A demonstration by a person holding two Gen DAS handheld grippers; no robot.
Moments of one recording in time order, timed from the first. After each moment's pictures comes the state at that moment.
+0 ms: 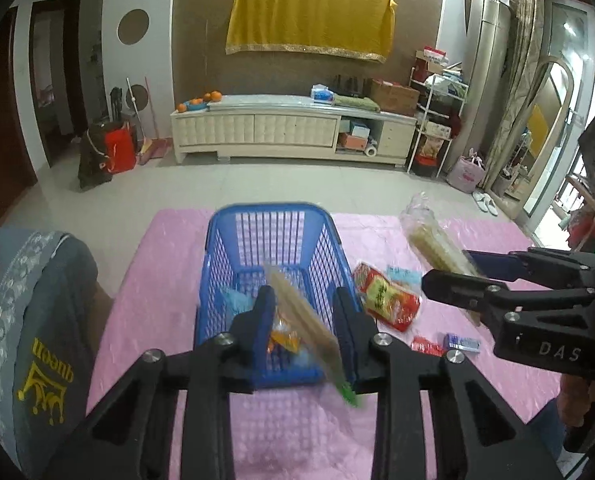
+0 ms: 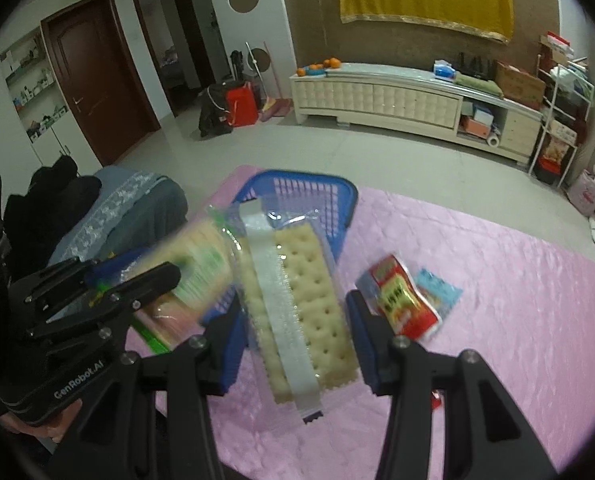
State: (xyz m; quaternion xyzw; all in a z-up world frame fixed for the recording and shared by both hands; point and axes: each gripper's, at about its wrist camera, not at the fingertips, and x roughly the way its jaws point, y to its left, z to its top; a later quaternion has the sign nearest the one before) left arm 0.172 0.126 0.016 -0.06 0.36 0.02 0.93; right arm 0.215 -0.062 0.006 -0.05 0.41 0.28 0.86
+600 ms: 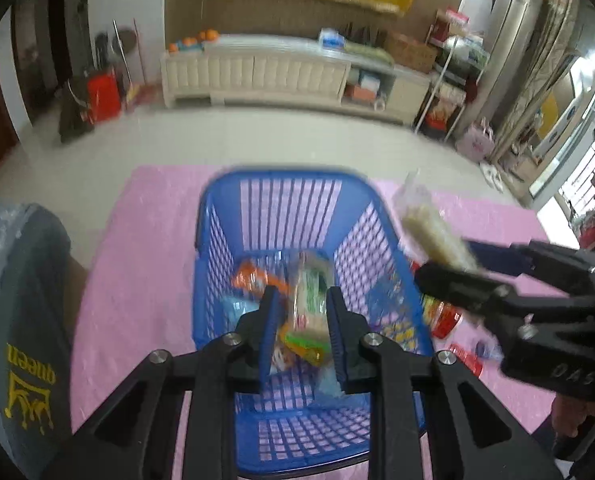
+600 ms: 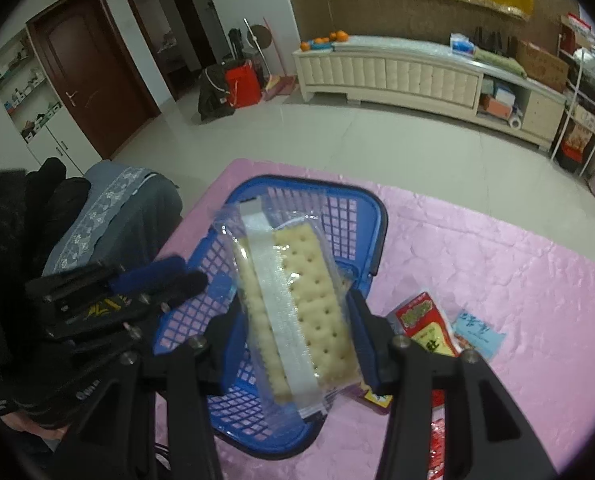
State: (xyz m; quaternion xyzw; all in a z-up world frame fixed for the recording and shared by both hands) left arm 0.270 0.176 -0.056 -0.09 0.46 0.00 0.88; right arm 0.294 -0.017 -0.046 -0.05 0.47 0.29 0.83
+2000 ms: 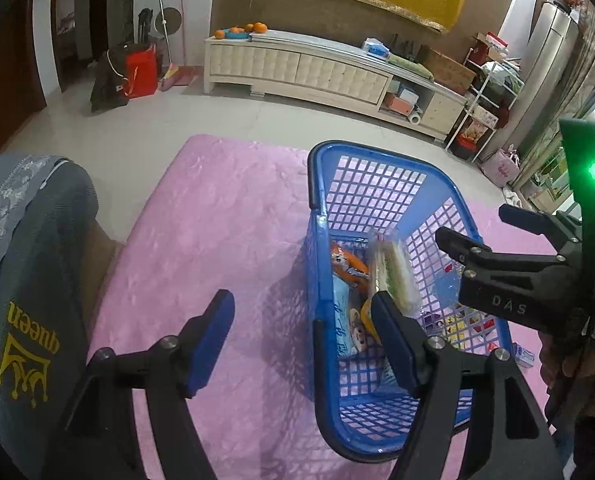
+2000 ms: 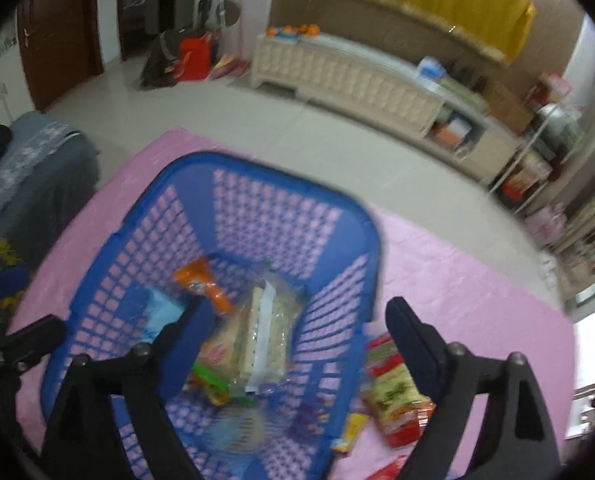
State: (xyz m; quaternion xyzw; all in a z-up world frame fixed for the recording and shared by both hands) left arm 0.227 0.238 -0.068 -0.14 0.44 0.05 0.88; right arm 0.309 0.055 -0.080 -0.21 0.41 0.16 0.87
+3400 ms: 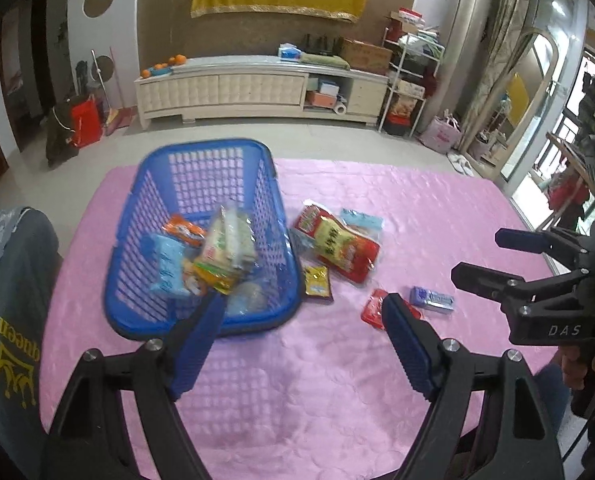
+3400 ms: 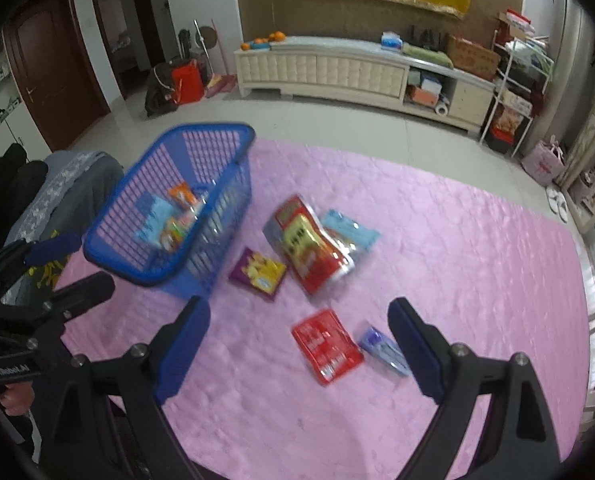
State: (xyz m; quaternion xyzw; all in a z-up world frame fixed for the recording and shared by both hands) left arm 0.168 0.057 -0.036 -0.06 0.42 -0.04 0.90; right arm 0.204 -0.143 -0.042 -0.09 0.46 0.19 0.86
